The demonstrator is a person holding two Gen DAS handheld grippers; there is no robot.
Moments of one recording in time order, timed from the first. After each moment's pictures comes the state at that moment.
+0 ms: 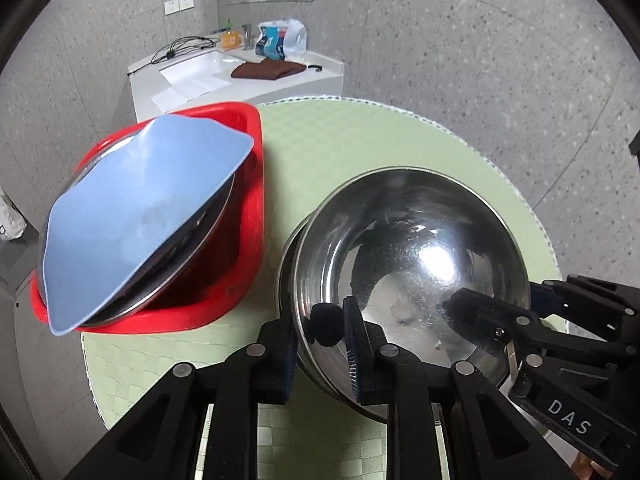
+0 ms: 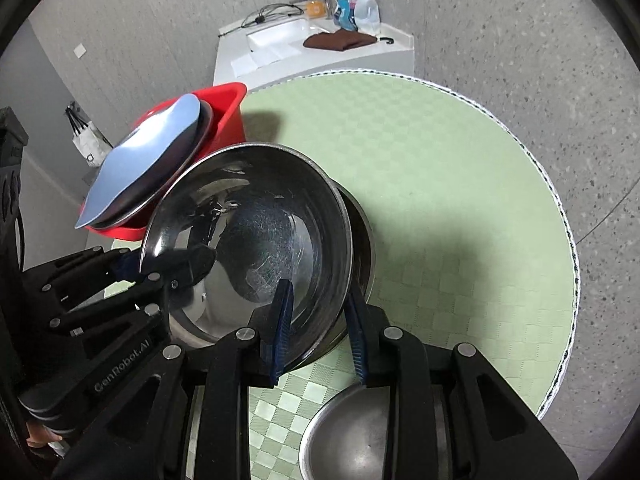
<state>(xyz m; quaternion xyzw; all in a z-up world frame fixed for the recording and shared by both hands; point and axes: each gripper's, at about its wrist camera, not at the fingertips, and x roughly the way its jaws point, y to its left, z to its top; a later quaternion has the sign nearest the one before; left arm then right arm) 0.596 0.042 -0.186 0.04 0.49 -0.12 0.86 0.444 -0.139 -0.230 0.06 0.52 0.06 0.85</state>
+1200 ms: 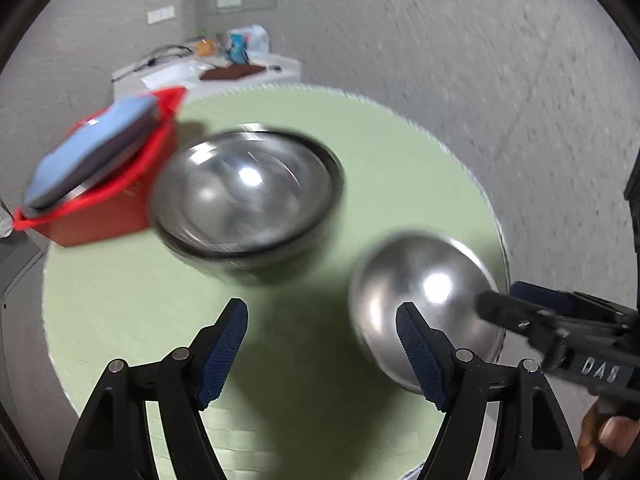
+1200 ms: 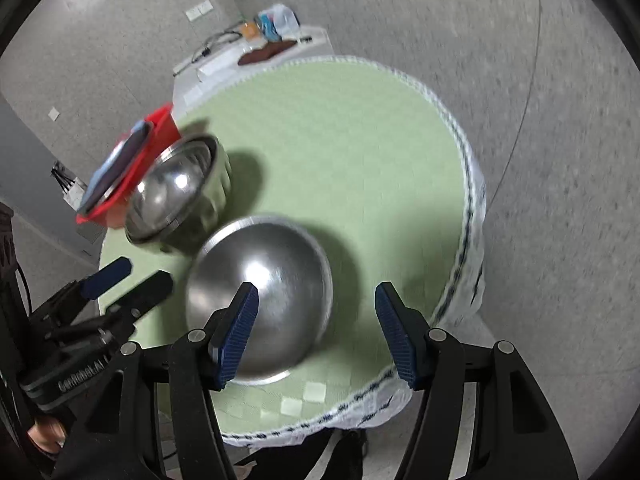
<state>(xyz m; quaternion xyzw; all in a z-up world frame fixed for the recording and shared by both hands) 0.457 -0.021 -0.207 0.04 0.48 -0.15 0.86 0.320 -0.243 -0.242 0.16 0.50 0.00 0.85</state>
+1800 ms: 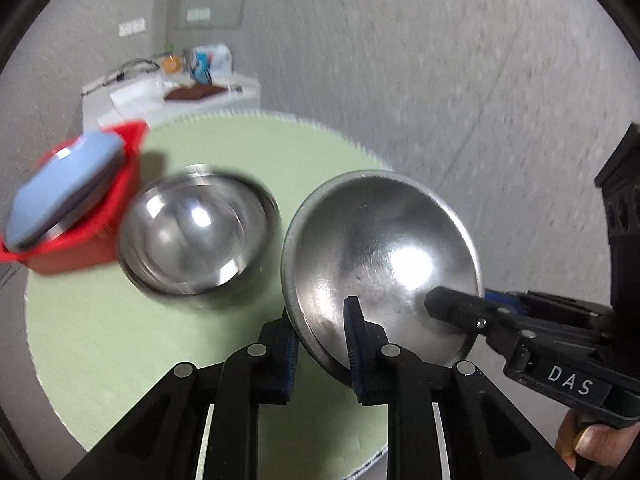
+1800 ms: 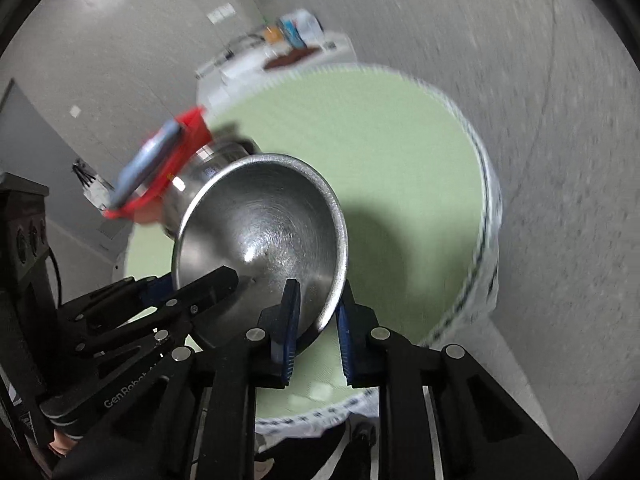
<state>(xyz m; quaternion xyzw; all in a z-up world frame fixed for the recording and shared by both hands) 0.459 -0.019 -0.153 0.00 0.44 -0.22 0.87 0.313 -0.228 -0.206 0.16 0.47 0.04 0.87</state>
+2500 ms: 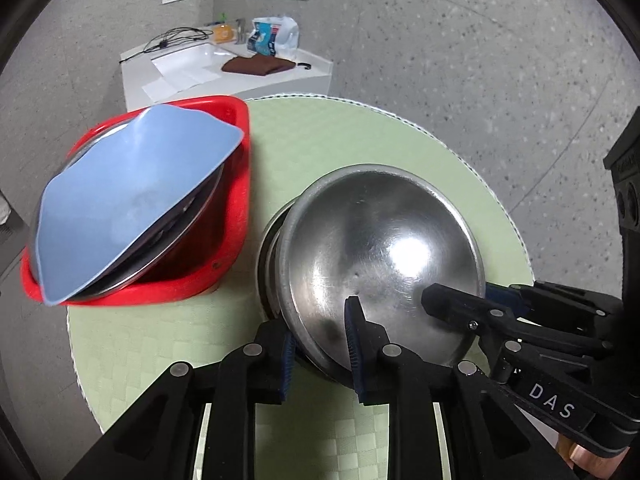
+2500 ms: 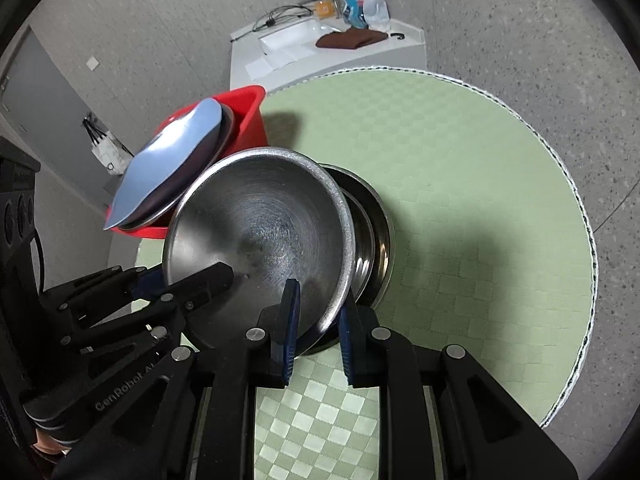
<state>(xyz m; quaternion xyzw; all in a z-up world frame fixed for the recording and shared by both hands) 0.583 0.037 -0.174 0.00 0.50 -0.14 0.85 0.438 -0.138 -0.228 0.10 0.52 0.09 0.85</state>
